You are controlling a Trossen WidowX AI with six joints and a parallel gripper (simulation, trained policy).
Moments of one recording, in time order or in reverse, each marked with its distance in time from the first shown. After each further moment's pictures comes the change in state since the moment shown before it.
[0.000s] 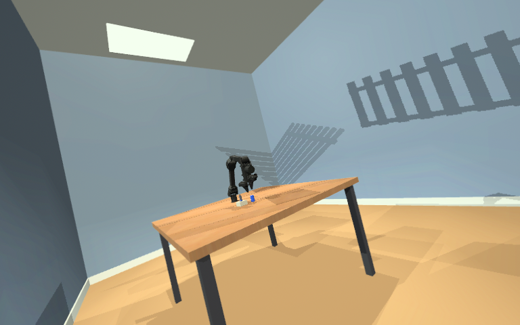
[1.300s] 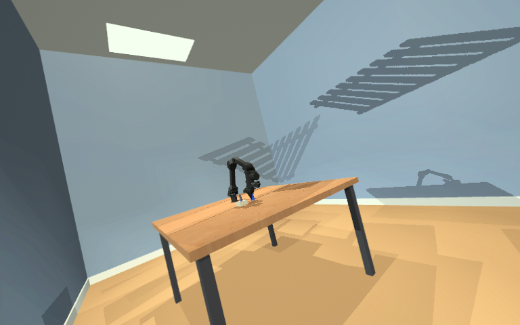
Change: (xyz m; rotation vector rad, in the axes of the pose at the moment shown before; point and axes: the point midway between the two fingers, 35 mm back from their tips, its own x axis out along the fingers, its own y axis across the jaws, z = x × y) arm 0.062 0.003 0.003 -0.217 0.062 -0.090
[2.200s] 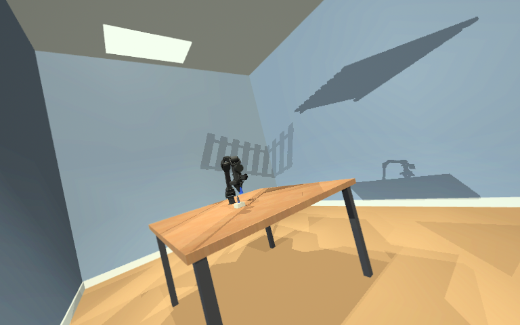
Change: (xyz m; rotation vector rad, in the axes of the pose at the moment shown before) arm -0.081 -0.039 -0.057 0.066 -0.095 -0.066
